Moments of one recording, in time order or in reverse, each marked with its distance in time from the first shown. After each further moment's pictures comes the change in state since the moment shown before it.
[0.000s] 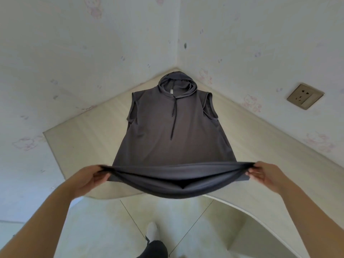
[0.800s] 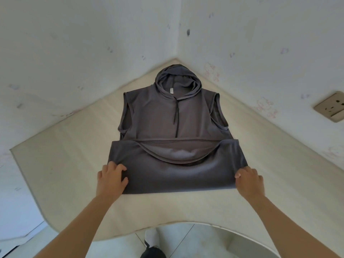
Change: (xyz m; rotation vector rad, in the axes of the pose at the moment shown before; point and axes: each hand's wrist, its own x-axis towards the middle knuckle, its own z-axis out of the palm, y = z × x) left_hand 0.140 -0.012 0.061 1.634 0.250 0.666; right_hand 0.091 0.024 0.101 -1.643 0.287 -0.539
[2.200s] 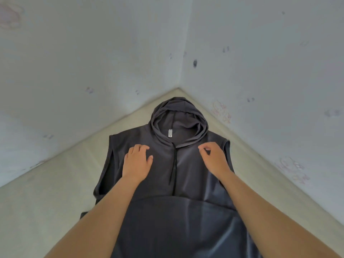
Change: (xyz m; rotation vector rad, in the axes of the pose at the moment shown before) left_hand 0.276 0.138 -0.048 -0.259 0.064 0.017; right_hand 0.272 -0.164 -0.105 0.791 -0.013 -0.235
